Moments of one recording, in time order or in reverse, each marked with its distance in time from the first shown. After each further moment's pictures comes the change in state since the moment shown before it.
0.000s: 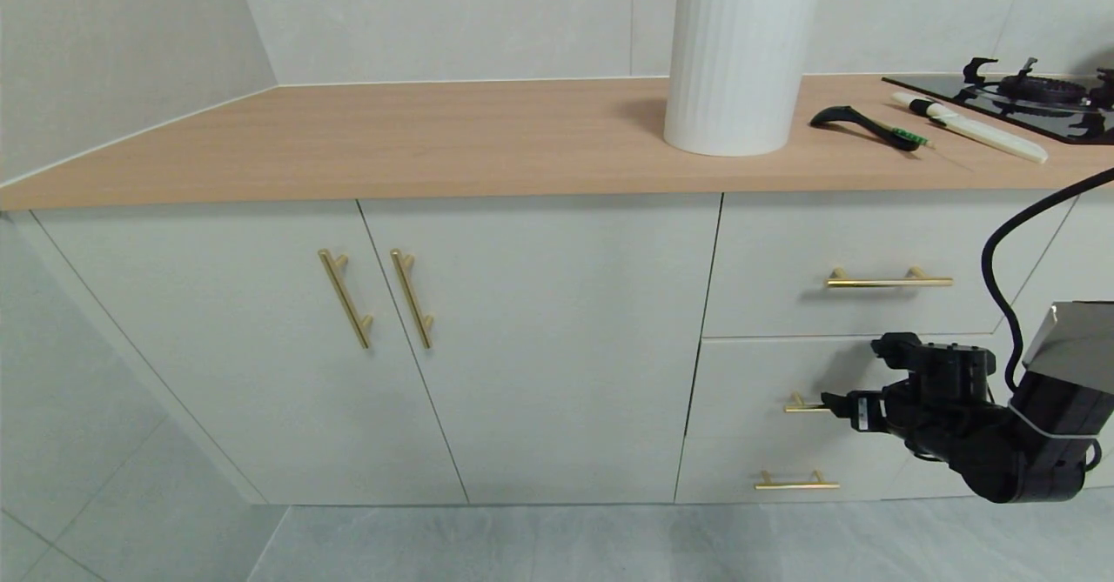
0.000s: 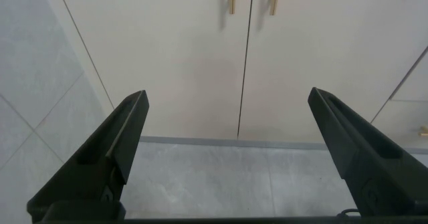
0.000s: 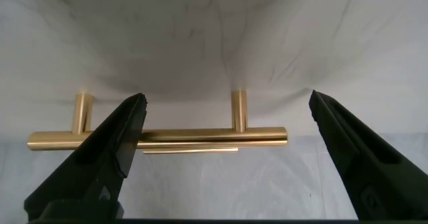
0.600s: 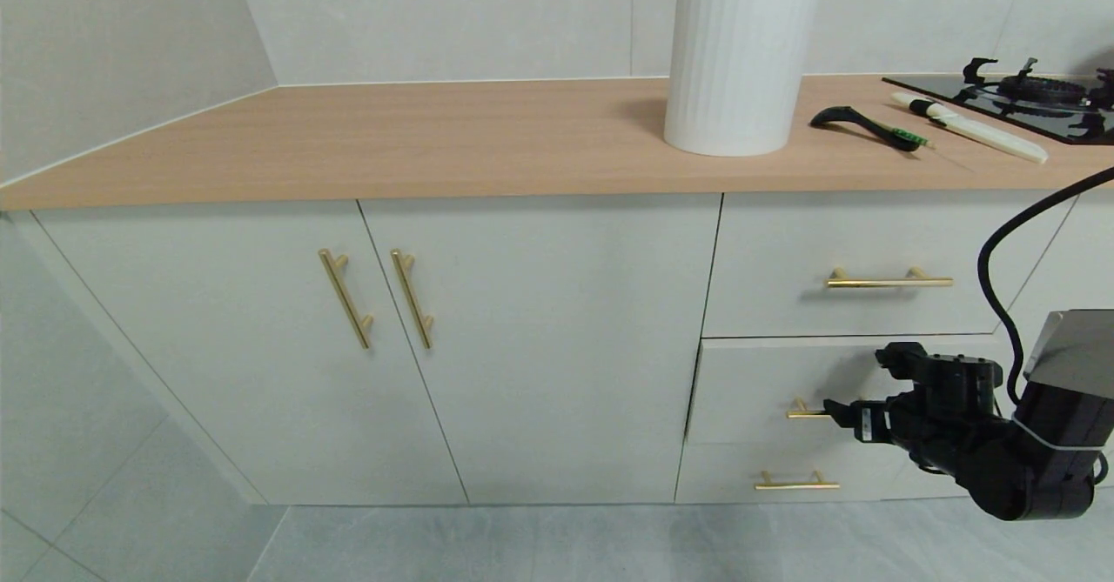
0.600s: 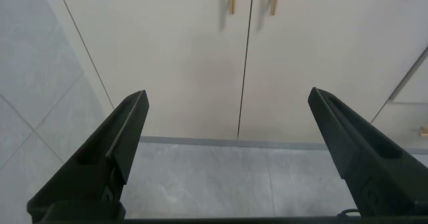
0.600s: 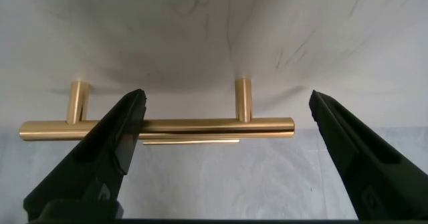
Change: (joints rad) left arm 0.000 0.000 0.000 0.000 0.000 0.000; right arm 0.000 0.005 0.076 -0.077 0.001 -0.003
